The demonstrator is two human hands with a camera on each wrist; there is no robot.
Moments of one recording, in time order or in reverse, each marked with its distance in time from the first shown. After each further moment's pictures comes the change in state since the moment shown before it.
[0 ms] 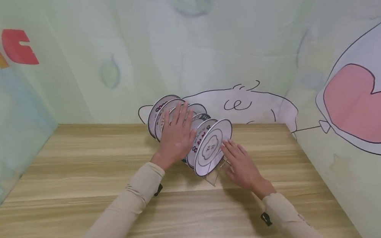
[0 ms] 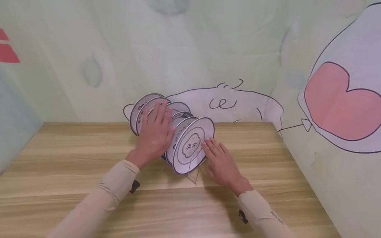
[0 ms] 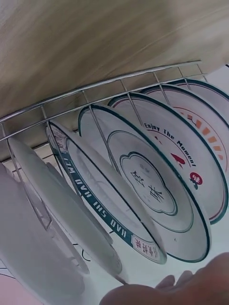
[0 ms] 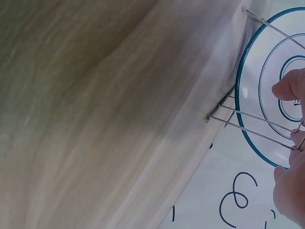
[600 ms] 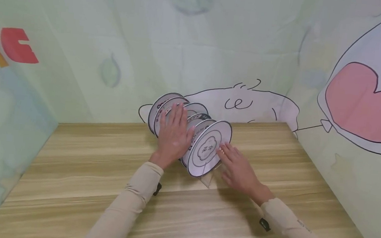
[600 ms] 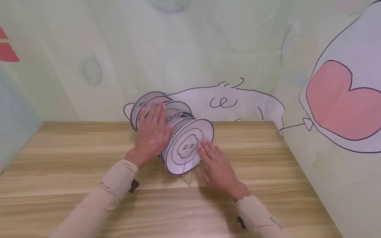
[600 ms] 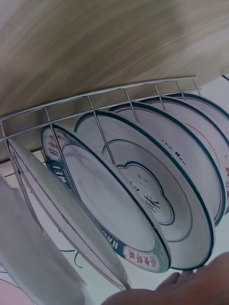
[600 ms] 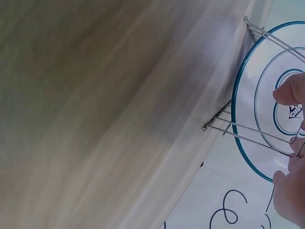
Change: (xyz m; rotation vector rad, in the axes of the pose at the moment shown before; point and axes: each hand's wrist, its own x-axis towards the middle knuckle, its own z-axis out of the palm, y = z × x) left_hand -0.002 -0.008 0.006 -0.043 -0.024 -0.067; right_hand -0.003 -0.018 0.002 0.019 0.074 -0.045
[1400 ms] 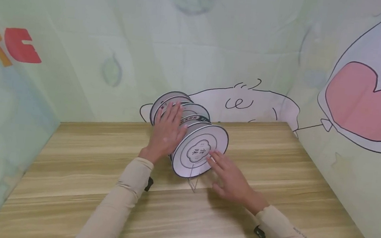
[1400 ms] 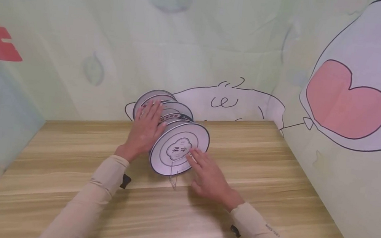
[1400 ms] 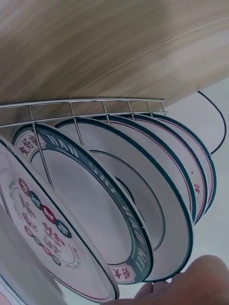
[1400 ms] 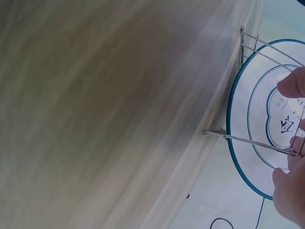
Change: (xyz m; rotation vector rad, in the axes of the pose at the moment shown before) left_hand -0.001 -0.031 -0.005 -0.074 0.018 0.103; right_hand -0.004 -0.037 0.002 0.141 0.010 -0.044
